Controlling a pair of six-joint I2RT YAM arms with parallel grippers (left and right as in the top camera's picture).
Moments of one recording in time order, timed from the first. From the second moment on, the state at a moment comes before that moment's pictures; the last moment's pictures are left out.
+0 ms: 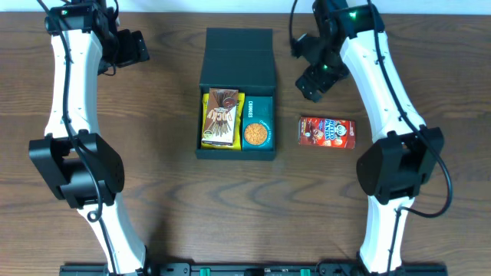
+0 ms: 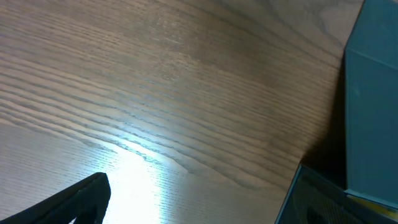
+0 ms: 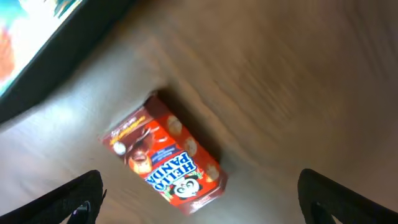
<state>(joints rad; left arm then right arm) 0.12 2.12 2.12 -1.22 0.05 -0.20 0.23 2.19 2.18 -1.45 0.03 -0.62</state>
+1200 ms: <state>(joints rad) 0.12 2.12 2.12 -1.23 0.05 -0.20 0.18 2.19 1.69 -1.26 -0.11 -1.11</state>
